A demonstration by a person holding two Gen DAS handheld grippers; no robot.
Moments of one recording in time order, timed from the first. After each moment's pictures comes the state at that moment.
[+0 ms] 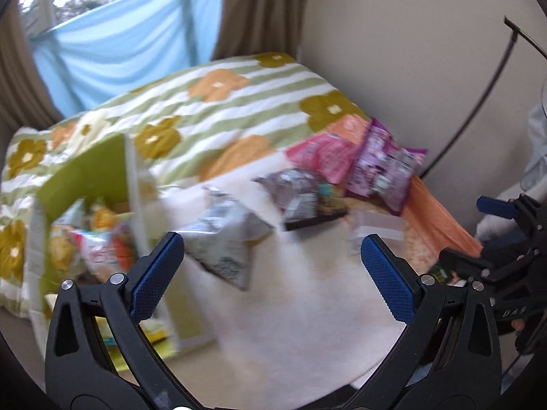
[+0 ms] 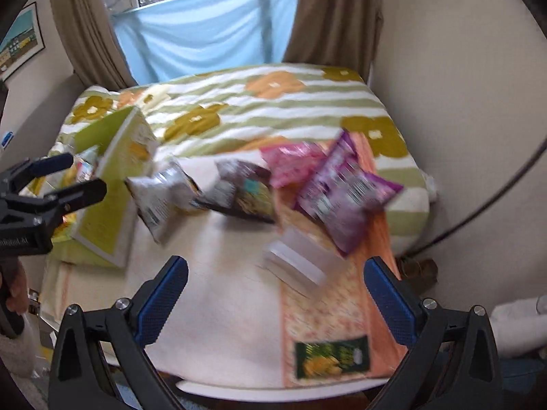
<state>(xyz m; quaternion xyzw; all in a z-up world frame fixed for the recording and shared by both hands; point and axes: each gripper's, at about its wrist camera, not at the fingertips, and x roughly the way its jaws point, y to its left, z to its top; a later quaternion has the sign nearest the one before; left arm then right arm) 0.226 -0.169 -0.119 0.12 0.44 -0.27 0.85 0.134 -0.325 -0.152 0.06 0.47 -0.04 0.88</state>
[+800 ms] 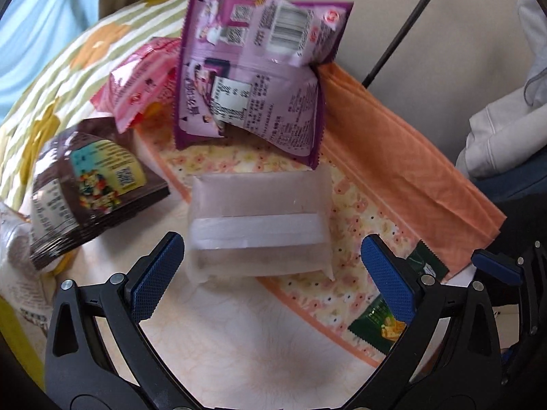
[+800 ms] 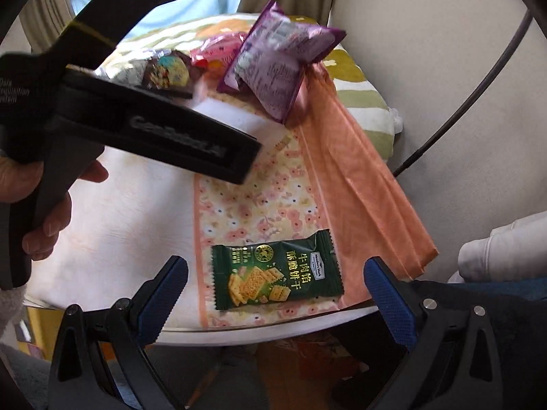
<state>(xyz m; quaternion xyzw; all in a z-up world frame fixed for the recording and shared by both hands) 0.211 -0.361 -0.283 0.21 0.53 -0.38 0.73 0.066 -0.352 -0.258 0.05 0.54 -0.12 0.83</state>
